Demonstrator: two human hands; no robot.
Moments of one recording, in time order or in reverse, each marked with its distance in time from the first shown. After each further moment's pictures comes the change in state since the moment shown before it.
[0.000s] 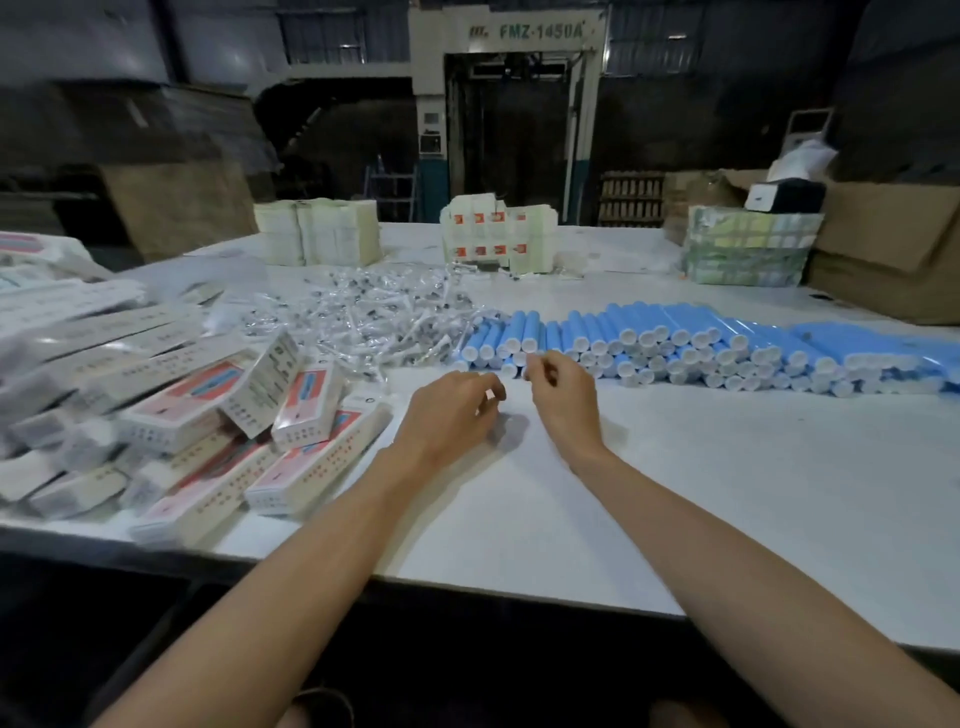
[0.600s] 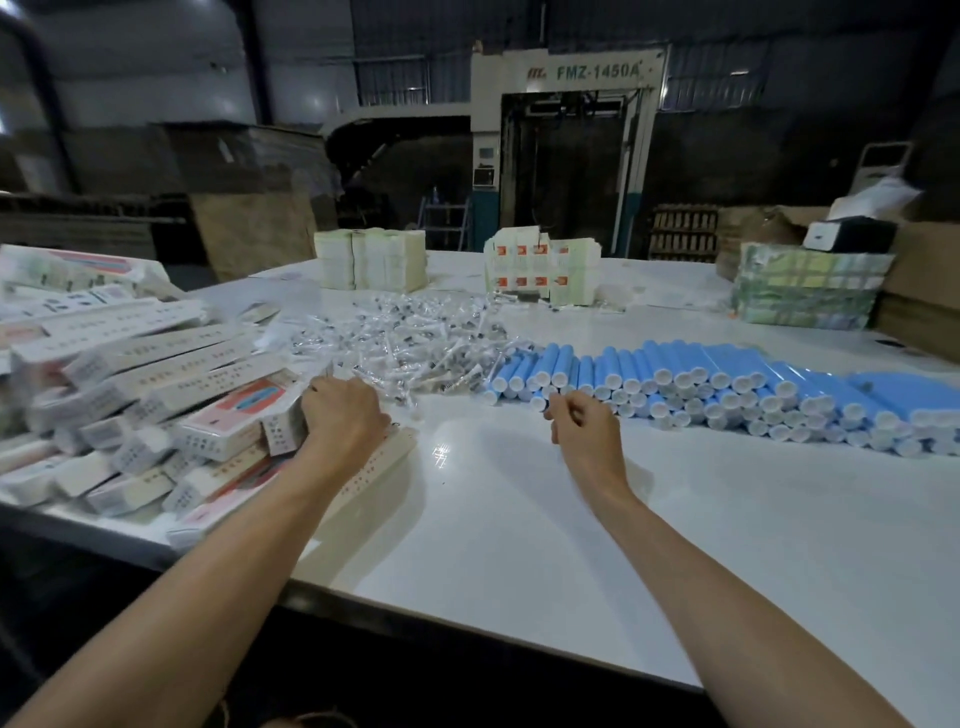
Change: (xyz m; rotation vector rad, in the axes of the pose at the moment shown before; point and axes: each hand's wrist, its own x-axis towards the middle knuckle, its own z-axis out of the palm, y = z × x) left_hand -0.007 -0.076 -0.066 0.697 -0.177 -0.667; right_hand 0.003 0.008 0.000 0.116 -0.083 0.029
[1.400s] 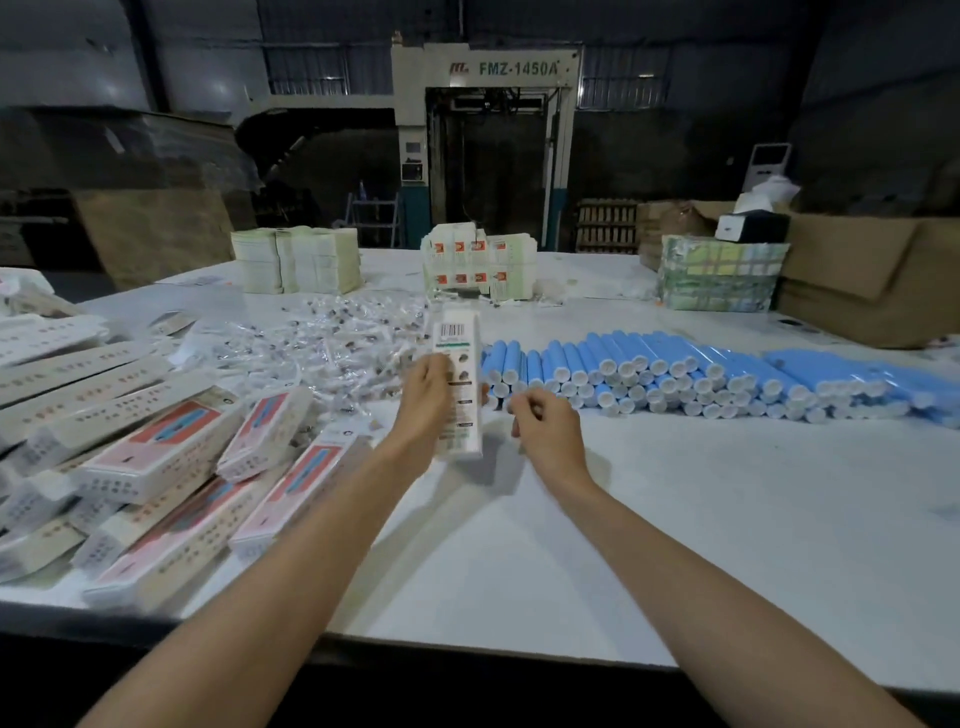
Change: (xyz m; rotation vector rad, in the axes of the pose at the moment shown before) left_hand -0.021 0.114 -0.026 -1.931 -0.321 0.167; right_hand -0.002 -0.010 -0.005 -0.065 0.049 0.064
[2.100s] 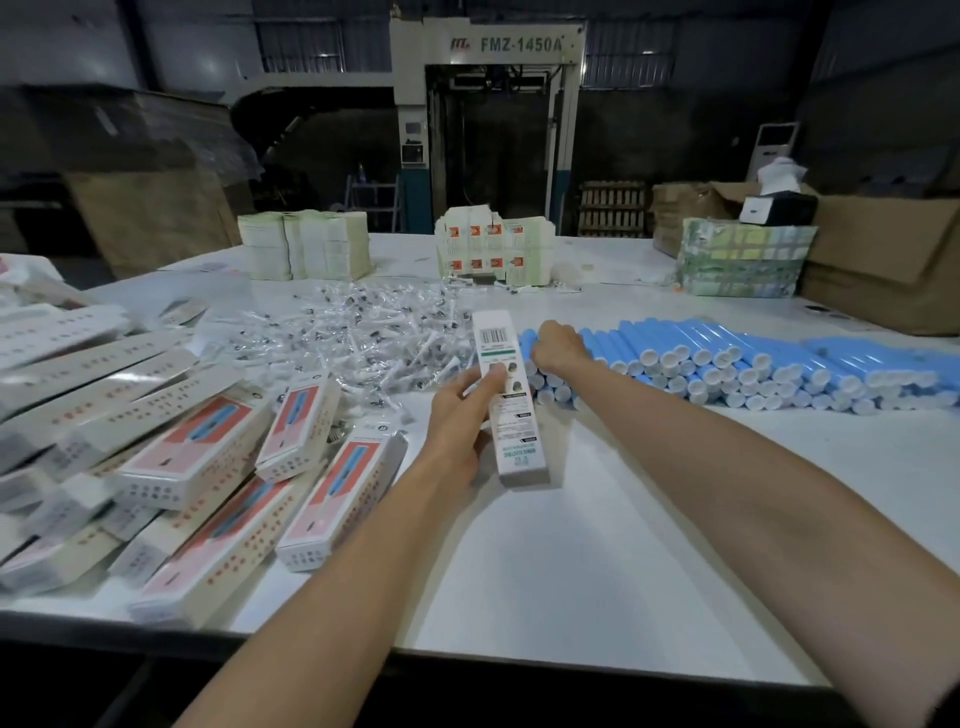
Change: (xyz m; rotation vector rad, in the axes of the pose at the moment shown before) left_hand 0.006 -0.032 -0.018 -0.348 -0.132 -0.115; right_hand 0.140 -0.024 0.047 -0.806 -0.186 0.100
